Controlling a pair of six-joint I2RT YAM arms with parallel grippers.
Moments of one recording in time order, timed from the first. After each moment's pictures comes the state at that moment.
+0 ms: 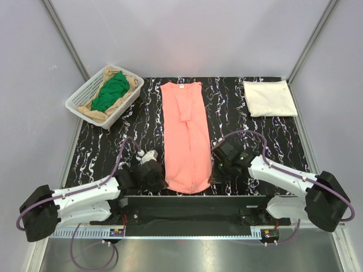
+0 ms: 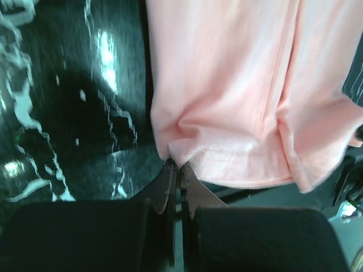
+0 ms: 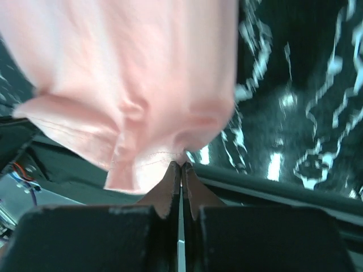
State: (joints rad) left arm -1.00 0.95 0.41 -0.39 -0.14 -1.12; right arm 0.82 1.21 0.67 -0.60 -0.10 0.97
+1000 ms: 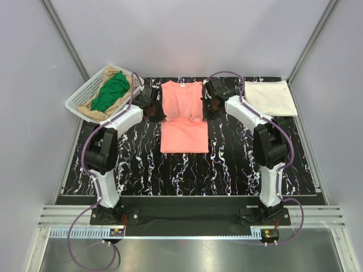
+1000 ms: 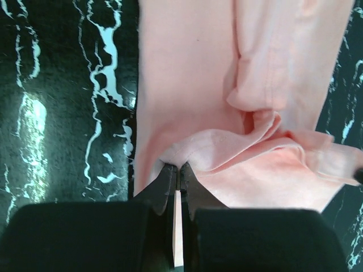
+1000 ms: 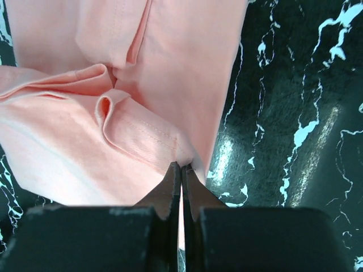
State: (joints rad) left arm -0.36 1.88 1.40 -0.41 0.05 -0.60; right arm 0.45 2.03 1.68 -0.65 -0.06 0.32
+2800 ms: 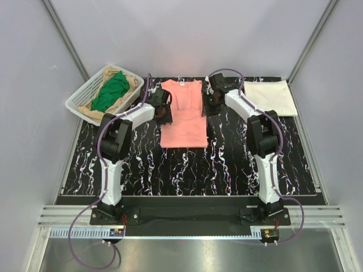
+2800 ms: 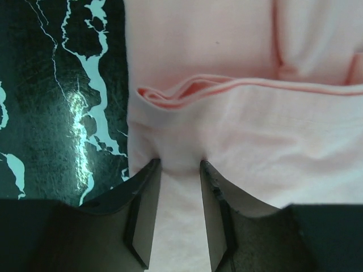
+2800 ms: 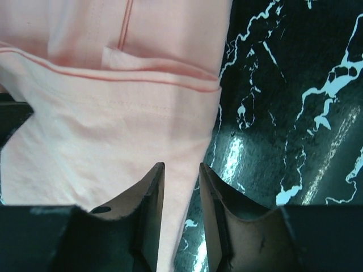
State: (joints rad) left arm -0.40 2.11 1.55 -0.43 -0.06 -0.51; right arm 0.36 2.24 1.91 -0.70 -0.18 0.26
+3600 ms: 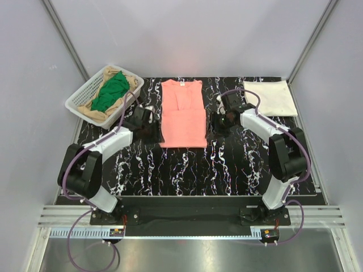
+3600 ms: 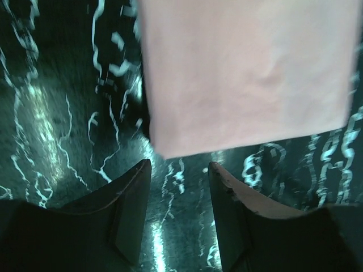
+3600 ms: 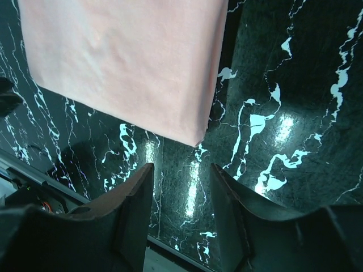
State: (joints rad) left arm -0.37 1.55 0.99 -0.36 0.14 -0.49; right arm 0.36 1.78 1.31 -0.61 -0.35 0.41
